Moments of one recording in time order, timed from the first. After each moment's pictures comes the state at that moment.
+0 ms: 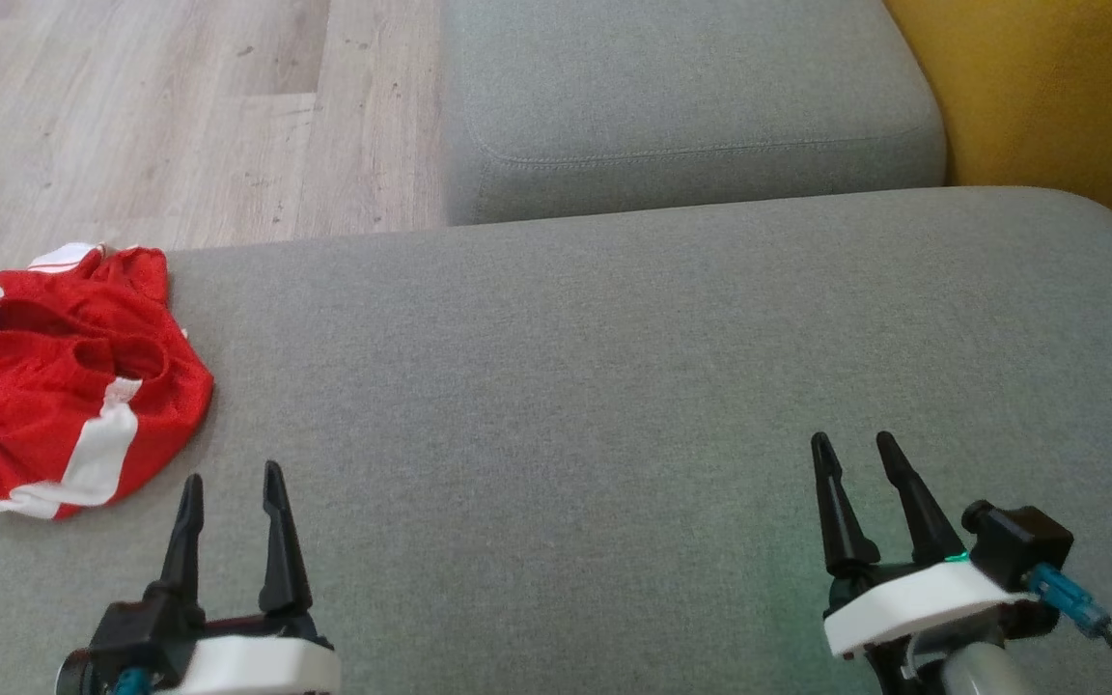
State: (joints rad) left arm 0.09 0.09 -0.11 0.09 -0.30 0.06 -0.19; right arm 0.00 -0.04 0.15 0.29 0.36 0.13 -0.19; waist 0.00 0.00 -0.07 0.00
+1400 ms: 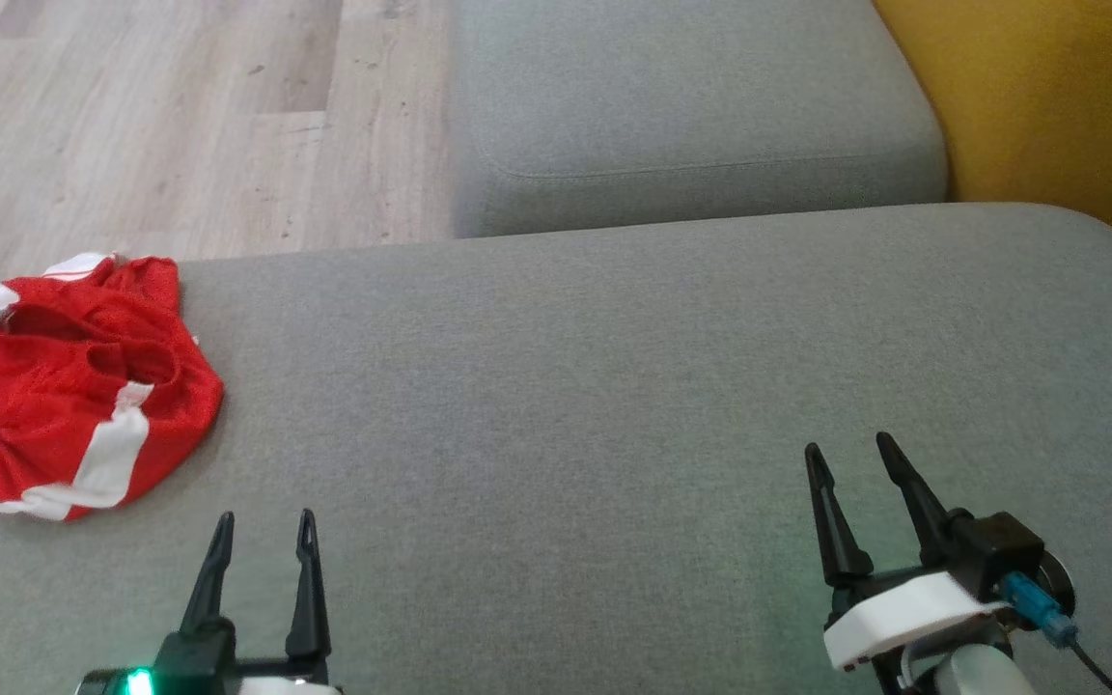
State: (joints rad) left arm 0.11 0.06 -0.08 0.22 -0.06 0.02 -0.25; right arm -0.01 -0.04 0.13 0.34 0.12 0.13 -0.25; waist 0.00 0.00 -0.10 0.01
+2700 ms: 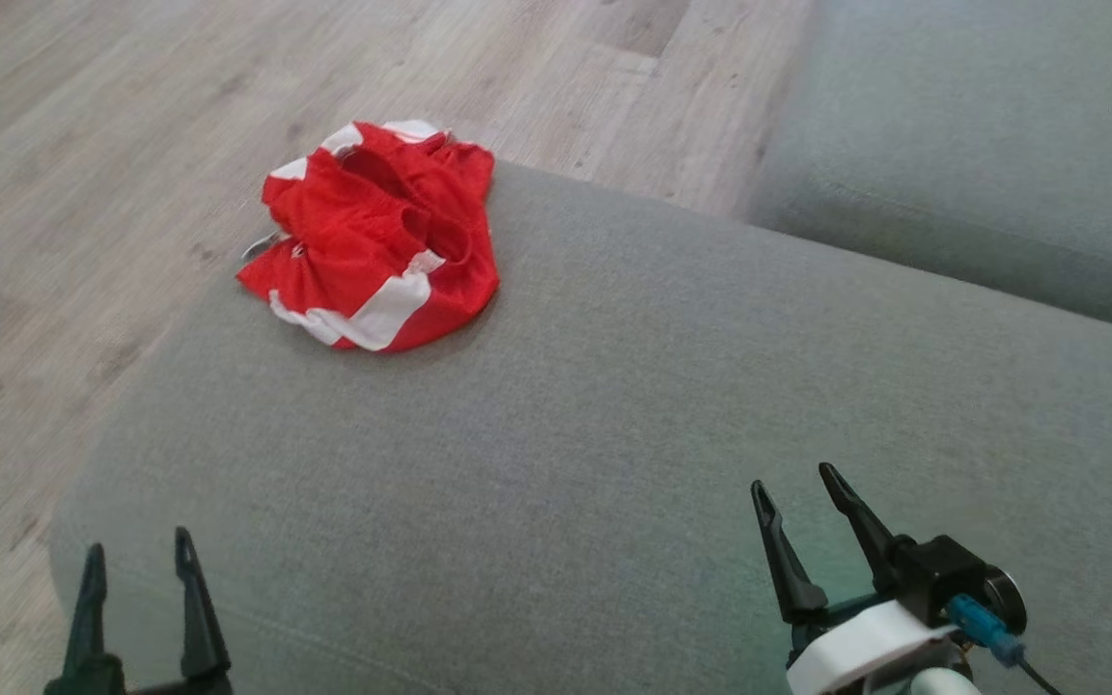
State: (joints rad) left arm 0.19 0.06 0.09 0.13 -0.07 0.06 -0.25; right arm 0.01 -0.04 0.22 0.36 0.11 0.13 -0.25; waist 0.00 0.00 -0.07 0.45
